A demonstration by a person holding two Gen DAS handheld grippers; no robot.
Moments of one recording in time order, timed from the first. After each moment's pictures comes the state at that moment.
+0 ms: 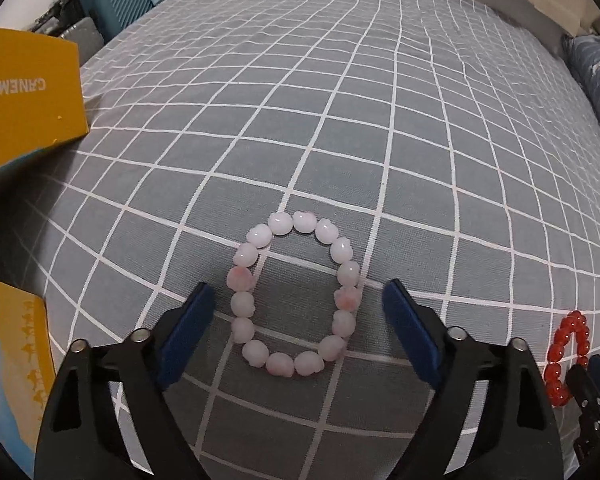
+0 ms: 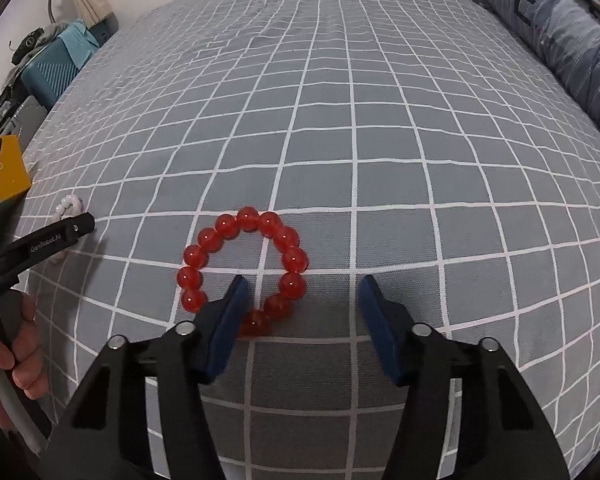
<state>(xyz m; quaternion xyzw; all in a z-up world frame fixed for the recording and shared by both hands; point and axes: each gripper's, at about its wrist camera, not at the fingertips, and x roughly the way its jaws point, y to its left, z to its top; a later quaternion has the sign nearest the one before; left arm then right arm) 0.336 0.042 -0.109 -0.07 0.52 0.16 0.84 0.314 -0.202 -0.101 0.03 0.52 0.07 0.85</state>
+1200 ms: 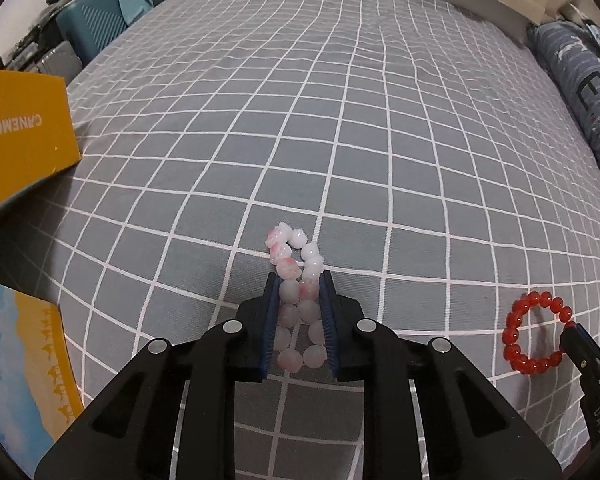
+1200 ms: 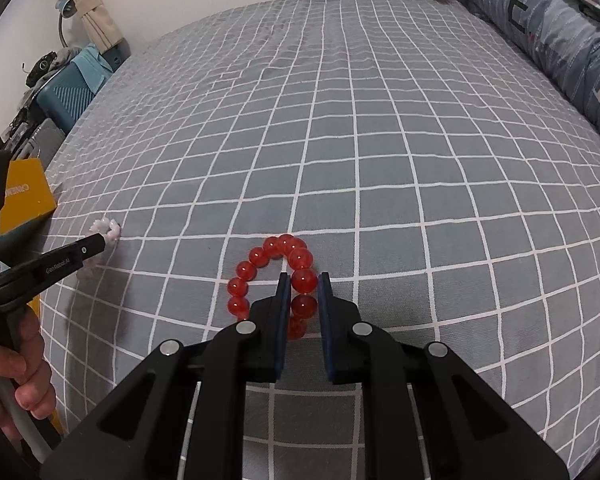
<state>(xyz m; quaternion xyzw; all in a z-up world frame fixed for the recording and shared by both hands) 0.316 0.015 -0.070 -0.05 0.52 0.10 0.85 0.299 -0.207 -0.068 0.06 0.49 0.09 0.87</state>
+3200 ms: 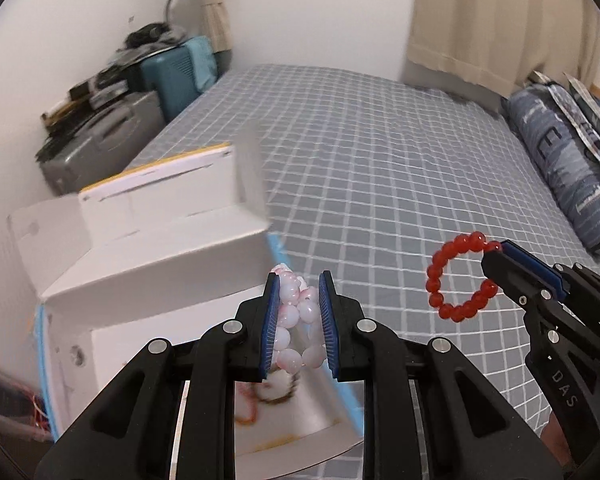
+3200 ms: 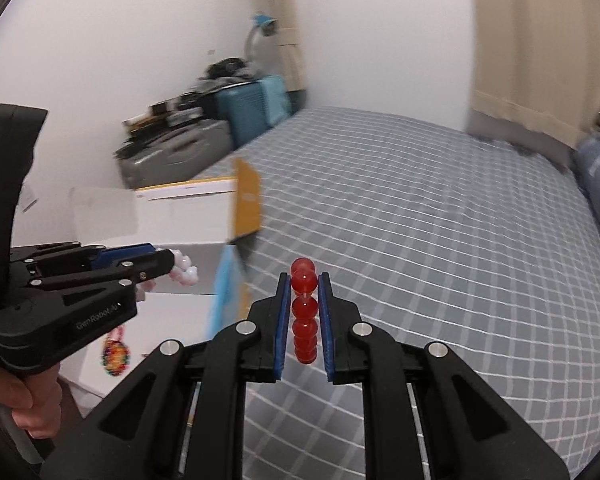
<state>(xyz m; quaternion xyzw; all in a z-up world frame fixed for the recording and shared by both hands) 0.094 0.160 0.111 -0.05 0.40 0.11 0.91 0.129 0.007 0.123 -0.05 0.31 0.29 0.90</state>
